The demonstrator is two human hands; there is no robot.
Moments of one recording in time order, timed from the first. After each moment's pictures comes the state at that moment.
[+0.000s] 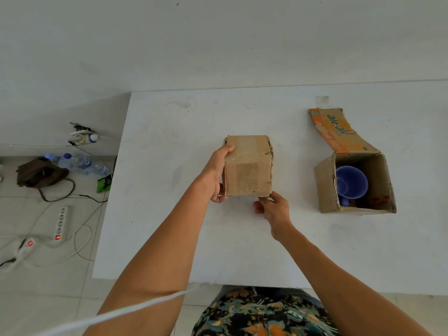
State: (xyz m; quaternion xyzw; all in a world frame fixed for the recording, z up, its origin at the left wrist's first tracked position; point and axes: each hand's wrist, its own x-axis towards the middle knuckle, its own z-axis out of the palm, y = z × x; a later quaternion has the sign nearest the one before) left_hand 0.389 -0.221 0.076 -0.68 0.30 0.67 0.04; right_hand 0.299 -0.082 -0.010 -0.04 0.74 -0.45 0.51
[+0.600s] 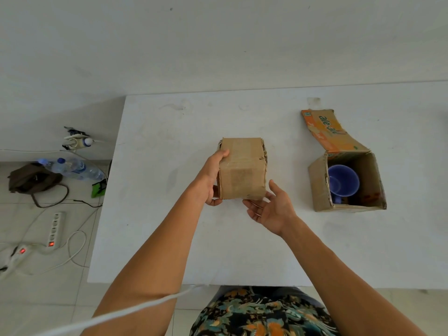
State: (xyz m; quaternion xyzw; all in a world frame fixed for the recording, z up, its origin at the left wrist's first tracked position) left_hand 0.397 -0.214 0.068 -0.66 0.32 0.68 0.02; right_hand 0.281 -0.083 0.011 0.18 0.51 -0.51 0.67
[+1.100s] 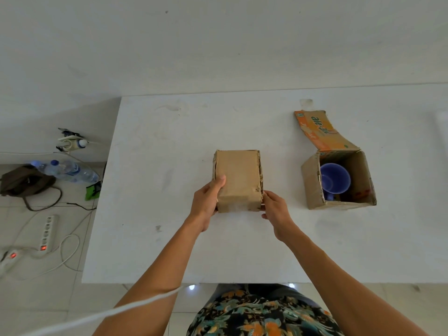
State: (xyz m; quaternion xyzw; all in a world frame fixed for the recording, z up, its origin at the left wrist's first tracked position) left_hand 0.430 -0.159 0.023 -0.61 0.39 0.68 -0.13; right_hand 0.285 -0.063 0.002 -0.09 0.74 -0.42 0.52
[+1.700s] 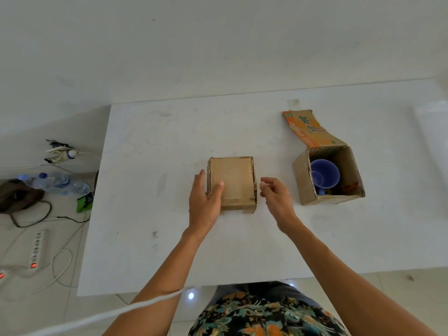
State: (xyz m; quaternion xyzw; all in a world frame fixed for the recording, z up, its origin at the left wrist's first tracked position) left_hand 0.429 -0.143 0.029 -0.57 0.60 0.52 -0.19; right_hand 0.271 -0.060 0.016 -0.17 0.78 -0.44 0.41
